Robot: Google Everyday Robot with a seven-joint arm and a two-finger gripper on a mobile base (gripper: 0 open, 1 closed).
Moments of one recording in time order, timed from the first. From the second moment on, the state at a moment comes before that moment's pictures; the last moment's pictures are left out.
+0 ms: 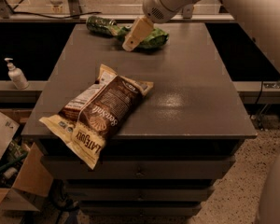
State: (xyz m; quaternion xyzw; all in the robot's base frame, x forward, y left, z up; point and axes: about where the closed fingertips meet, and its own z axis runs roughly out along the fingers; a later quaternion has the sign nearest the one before) arm 0.719 -0.003 0.962 -0.56 0.72 0.06 0.41
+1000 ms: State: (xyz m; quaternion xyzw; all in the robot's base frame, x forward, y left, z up) arm 0.801 0.035 0.930 -0.54 0.72 0.03 0.44
